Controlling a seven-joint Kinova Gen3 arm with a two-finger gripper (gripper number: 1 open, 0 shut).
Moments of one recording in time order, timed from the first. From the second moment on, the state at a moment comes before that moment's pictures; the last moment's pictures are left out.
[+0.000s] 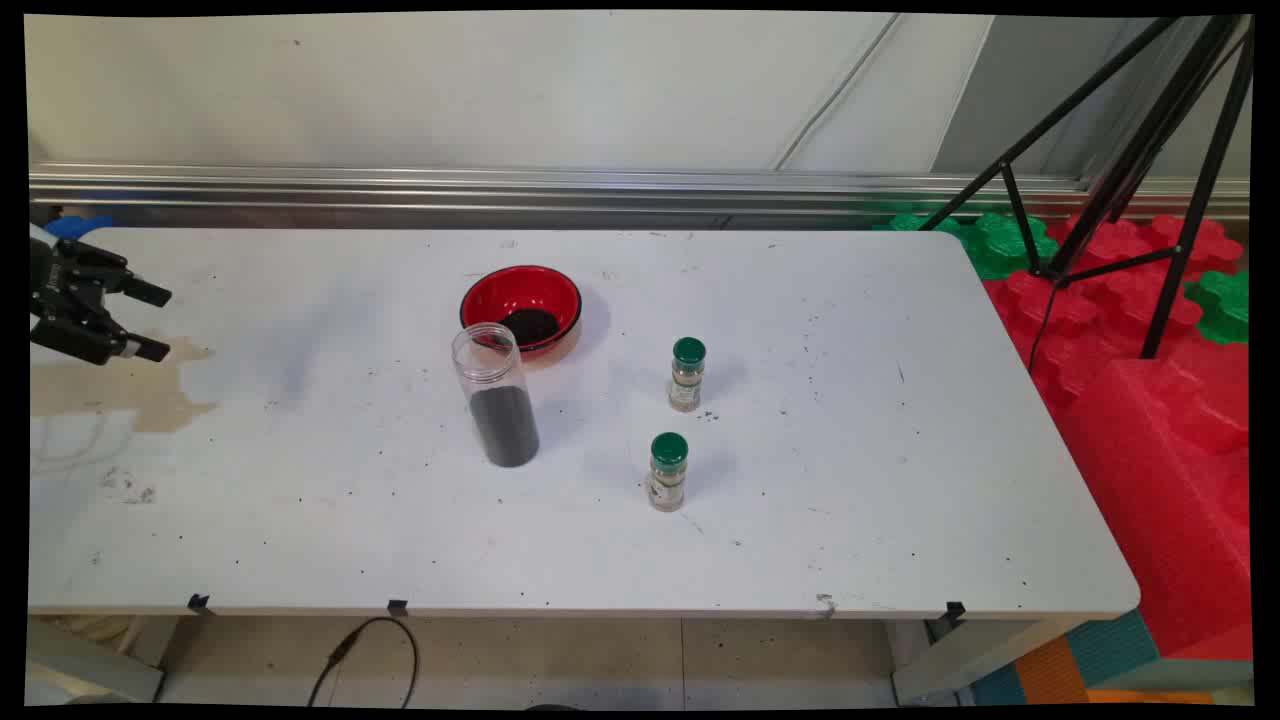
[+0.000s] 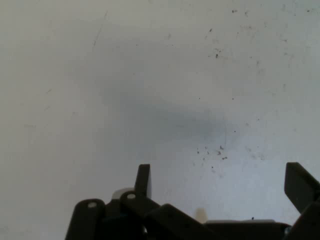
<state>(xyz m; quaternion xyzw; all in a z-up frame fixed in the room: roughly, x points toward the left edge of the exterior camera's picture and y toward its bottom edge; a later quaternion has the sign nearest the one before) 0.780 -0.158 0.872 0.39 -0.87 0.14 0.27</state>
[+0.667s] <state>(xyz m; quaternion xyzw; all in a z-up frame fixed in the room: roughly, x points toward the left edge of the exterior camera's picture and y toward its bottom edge) 0.755 -0.180 0.865 0.35 -0.89 0.13 0.27</state>
